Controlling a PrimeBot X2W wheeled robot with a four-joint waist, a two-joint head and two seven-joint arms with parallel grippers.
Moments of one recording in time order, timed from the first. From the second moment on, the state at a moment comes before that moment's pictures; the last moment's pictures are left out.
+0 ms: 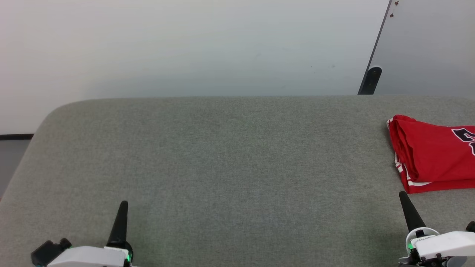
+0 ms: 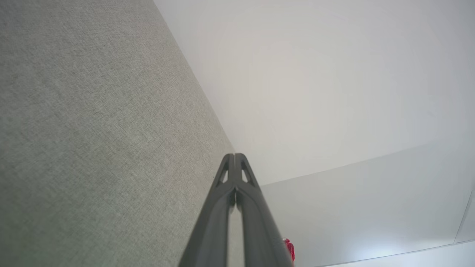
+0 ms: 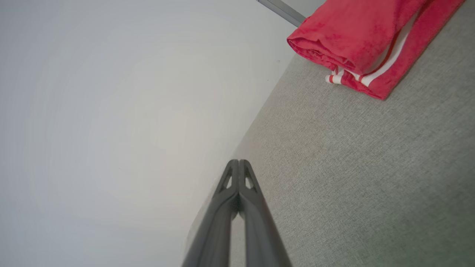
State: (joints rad) left arm -0.03 0.09 0.11 0.22 -1.23 -0.13 0.00; right arm -0.07 -0.10 -0.08 0.25 1.21 0.13 0.06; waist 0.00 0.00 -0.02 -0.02
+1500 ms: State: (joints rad) left arm -0.09 0.06 0.11 0.24 -1.56 -0.13 0.10; right arm -0.10 -0.06 -0.11 0.25 1.55 0.13 0.11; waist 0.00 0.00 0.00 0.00
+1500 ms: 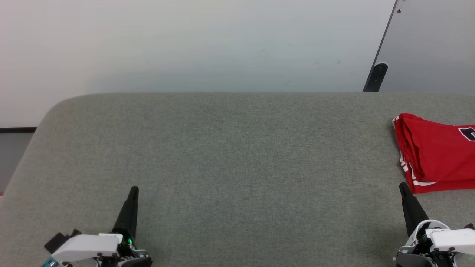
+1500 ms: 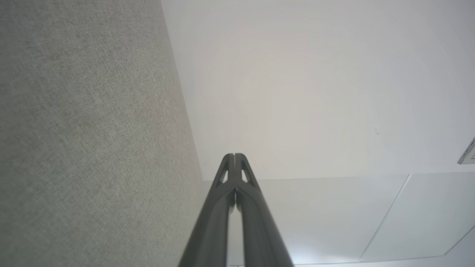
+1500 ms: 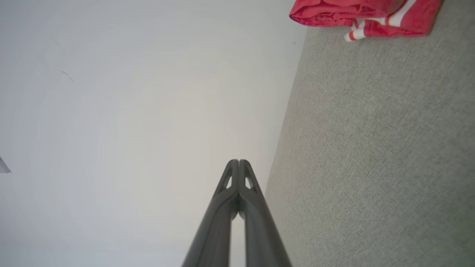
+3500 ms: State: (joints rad) left arm -0.10 0.05 0.11 0.25 -1.61 -0.13 0.12; right arm -0.11 -0.05 -0.11 0.25 1.61 0.13 0.11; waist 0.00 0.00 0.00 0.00
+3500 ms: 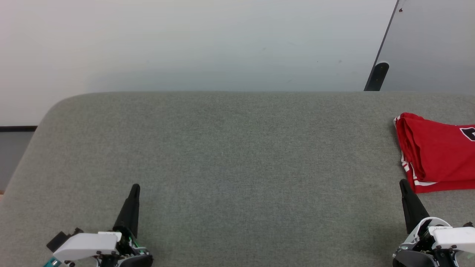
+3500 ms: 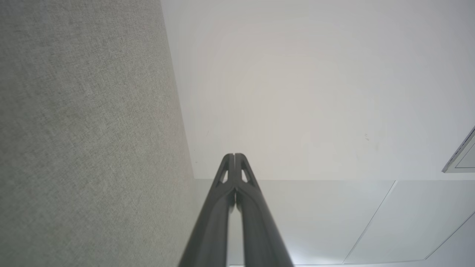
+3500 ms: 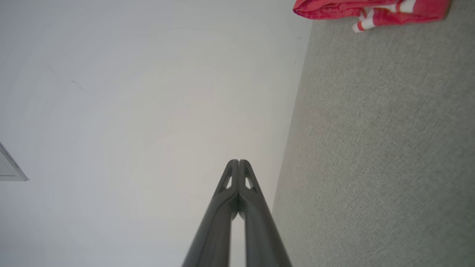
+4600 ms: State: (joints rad) left arm -0.10 0.05 0.11 0.25 -1.61 -0.13 0.12; right arm -0.11 -0.05 -0.11 0.25 1.61 0.13 0.11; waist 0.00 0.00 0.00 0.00
